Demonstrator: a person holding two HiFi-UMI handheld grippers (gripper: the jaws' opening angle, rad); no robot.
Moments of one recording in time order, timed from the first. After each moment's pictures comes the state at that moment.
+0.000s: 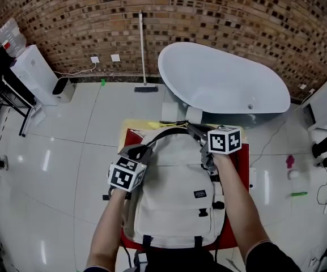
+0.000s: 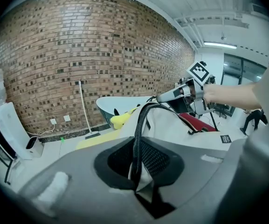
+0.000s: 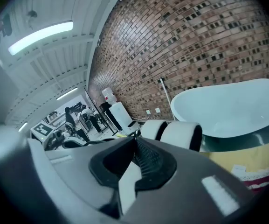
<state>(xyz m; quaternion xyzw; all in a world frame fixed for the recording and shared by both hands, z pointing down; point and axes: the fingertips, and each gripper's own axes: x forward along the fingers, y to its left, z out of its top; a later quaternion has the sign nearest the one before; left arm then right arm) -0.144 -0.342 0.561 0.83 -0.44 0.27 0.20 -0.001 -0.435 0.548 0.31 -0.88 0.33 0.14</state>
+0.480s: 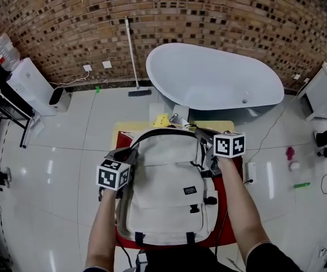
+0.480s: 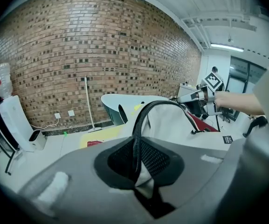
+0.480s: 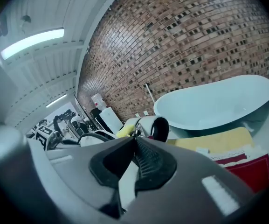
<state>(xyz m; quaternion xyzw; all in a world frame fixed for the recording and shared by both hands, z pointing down) -0.159 -0.335 0.569 0.81 -0.47 0.27 0.22 0.086 -0.417 0.564 0.37 -0.85 0.35 0.12</state>
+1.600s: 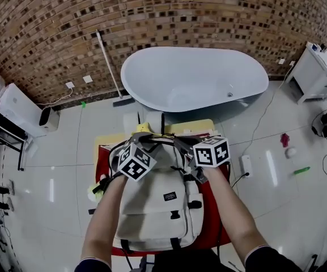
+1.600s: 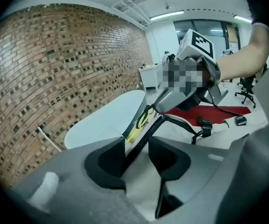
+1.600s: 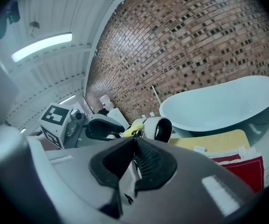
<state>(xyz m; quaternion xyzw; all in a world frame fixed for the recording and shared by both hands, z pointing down) 0.036 -0.401 0.555 0.88 -0.27 0.40 -0.02 0.098 -0.390 0.542 0.34 -0.87 0.34 0.10</state>
